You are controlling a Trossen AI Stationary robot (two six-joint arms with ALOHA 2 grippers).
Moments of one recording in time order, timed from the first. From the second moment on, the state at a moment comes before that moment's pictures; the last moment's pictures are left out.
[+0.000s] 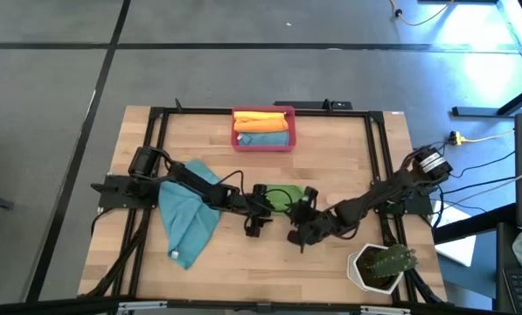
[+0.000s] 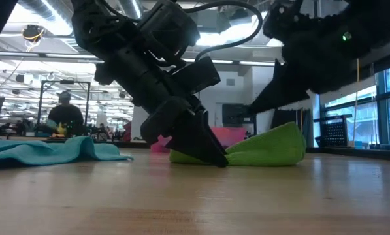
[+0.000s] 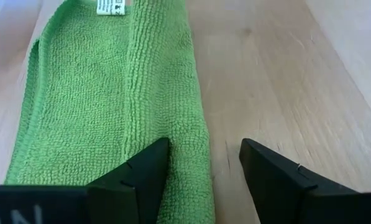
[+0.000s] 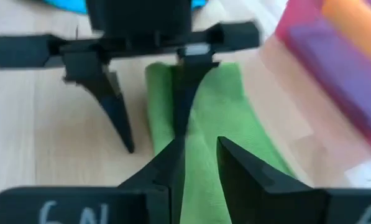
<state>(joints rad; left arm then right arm) -0.17 2.01 0.98 0.29 -0.14 0.05 0.48 1.69 0.83 -0.02 0.74 0.47</state>
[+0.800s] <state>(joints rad) -0.15 2.01 0.98 0.33 -0.11 0.06 0.44 1.79 0.83 0.00 0.65 0.50</state>
